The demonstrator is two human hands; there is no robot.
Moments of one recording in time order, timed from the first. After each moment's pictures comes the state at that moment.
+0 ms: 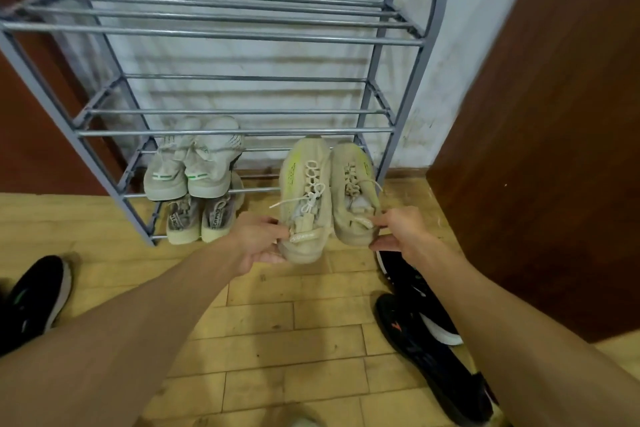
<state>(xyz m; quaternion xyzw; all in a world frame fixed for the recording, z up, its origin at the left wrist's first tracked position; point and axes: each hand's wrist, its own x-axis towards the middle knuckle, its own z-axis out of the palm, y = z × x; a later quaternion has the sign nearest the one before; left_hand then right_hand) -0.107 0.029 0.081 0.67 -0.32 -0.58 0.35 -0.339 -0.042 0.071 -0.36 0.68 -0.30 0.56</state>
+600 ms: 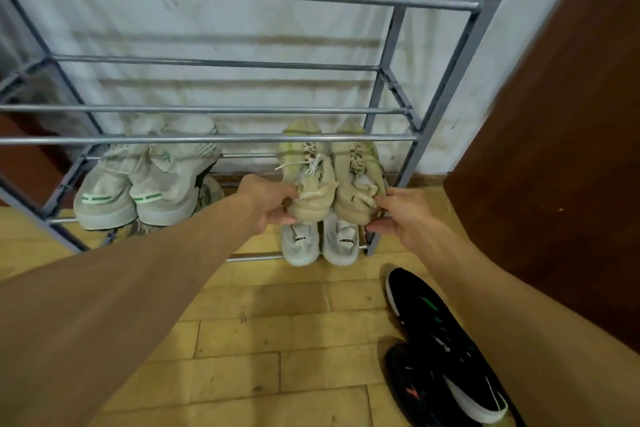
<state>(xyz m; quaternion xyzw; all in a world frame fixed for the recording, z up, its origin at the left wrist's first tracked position) -0.111 -0.135 0.048 0.68 -0.25 -0.55 0.40 -0.321 -0.165 0.035 -0.36 0.65 -0.36 0.56</state>
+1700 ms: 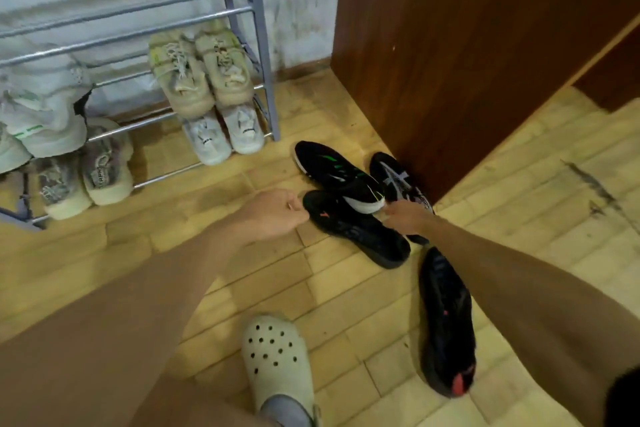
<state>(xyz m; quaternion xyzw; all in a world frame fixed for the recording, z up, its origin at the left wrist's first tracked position) -0.259 0.071 0.032 0.59 -0.67 -0.45 0.00 -0.525 0.093 -0.030 -0.53 0.75 0.11 0.38</state>
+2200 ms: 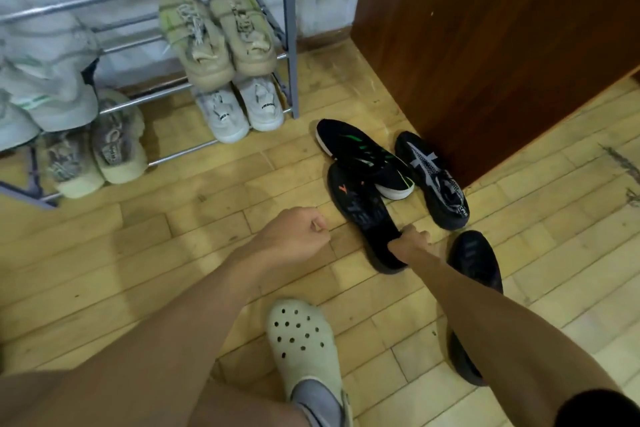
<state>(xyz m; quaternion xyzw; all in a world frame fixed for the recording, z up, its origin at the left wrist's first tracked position) -0.232 0.106 -0.007 0.57 -0.66 -0.48 -0.02 -0.474 0.136 -0.123 -0.31 0.85 0.07 0.42</state>
